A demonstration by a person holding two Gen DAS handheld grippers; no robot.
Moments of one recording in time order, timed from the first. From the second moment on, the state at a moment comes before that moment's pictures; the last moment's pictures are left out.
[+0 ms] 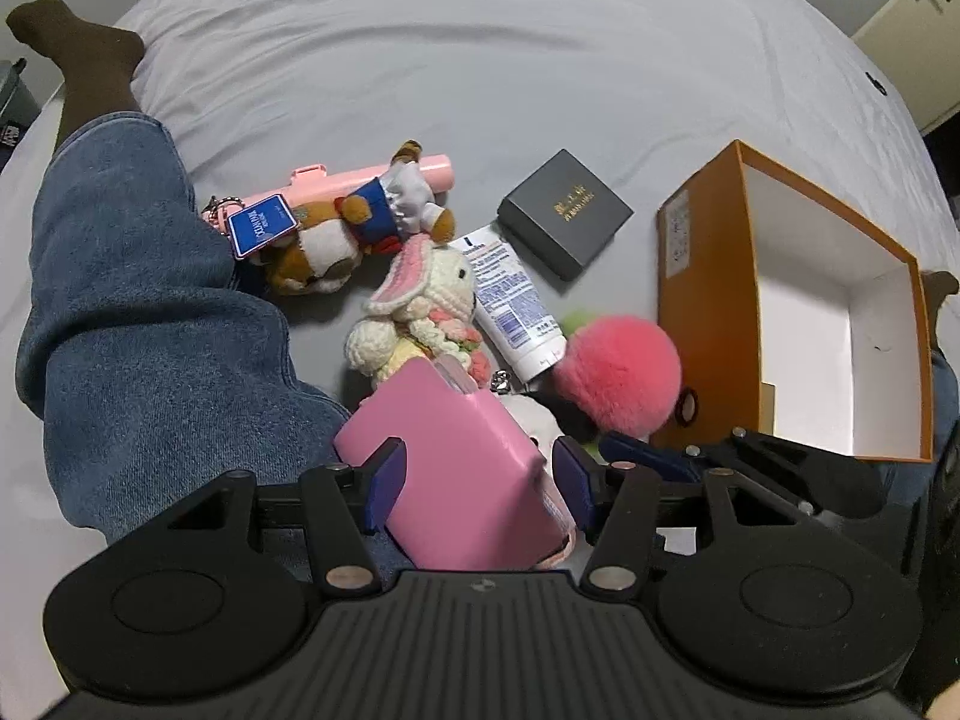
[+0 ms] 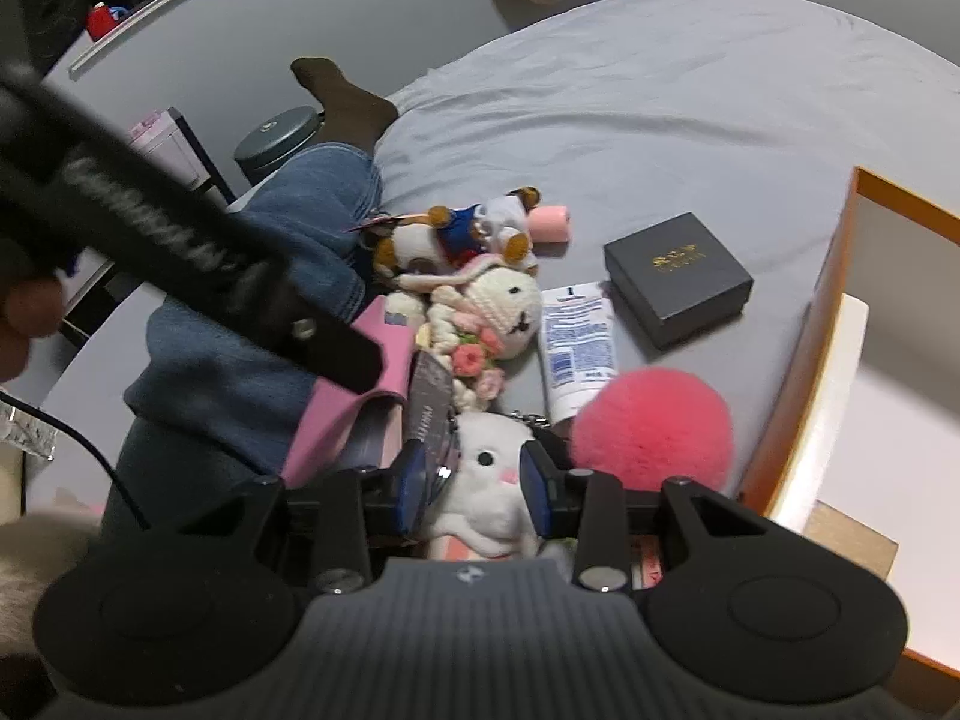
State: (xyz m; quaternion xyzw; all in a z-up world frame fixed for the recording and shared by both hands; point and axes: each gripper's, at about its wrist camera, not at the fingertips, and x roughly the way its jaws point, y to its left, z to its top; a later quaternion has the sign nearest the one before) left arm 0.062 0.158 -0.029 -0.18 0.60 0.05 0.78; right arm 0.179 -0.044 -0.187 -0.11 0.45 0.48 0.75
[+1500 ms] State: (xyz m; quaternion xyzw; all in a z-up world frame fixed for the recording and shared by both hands) left arm 0.045 0.171 -0.041 -0.11 0.63 0.07 0.76; right arm 0.191 -0.001 -0.196 -0.06 0.52 0.53 0.67
